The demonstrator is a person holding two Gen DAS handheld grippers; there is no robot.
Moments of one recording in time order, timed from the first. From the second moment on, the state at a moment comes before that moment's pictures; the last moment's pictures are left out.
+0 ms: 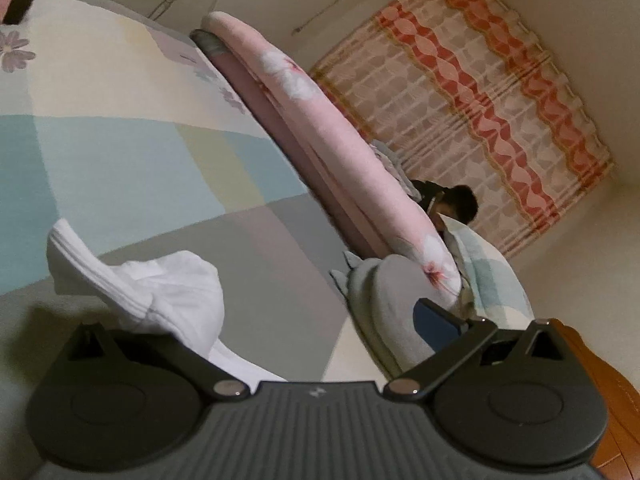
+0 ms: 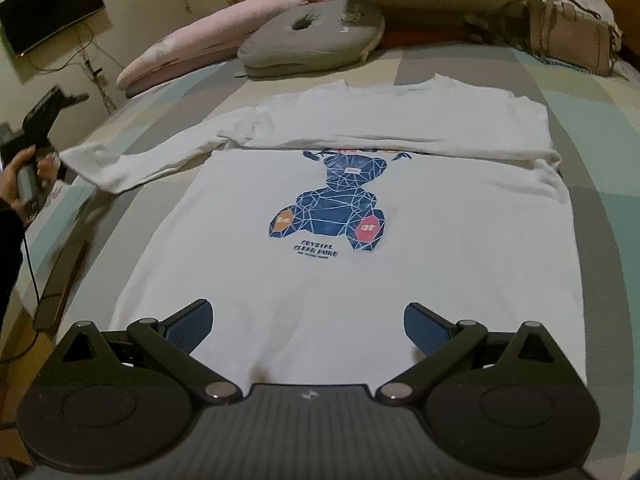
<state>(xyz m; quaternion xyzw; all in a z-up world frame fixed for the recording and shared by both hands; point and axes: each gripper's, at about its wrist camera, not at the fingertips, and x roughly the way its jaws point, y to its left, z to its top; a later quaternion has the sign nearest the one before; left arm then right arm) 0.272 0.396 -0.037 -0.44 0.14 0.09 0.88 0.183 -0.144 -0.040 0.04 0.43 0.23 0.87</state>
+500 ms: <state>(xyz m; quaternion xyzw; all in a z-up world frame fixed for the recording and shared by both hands) 0.295 0.331 0.028 -0.39 0.16 0.04 0.90 0.162 -0.167 -0.039 0.04 0.42 0.24 0.87</state>
